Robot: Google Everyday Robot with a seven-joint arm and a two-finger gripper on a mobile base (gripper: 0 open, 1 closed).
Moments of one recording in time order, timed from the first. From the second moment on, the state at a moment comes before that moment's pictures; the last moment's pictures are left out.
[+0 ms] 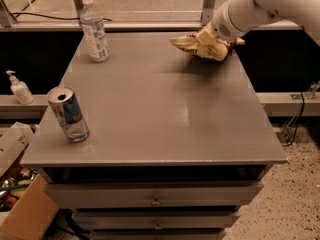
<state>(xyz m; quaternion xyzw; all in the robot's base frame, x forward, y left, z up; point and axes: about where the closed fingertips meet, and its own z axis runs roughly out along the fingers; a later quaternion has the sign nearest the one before) 0.716 -0.134 0.928 -0.44 0.80 0.01 0.41</state>
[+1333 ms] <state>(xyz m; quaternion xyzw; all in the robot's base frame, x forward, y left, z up) 0.693 -0.095 1.067 -0.47 0.69 0.04 0.54</state>
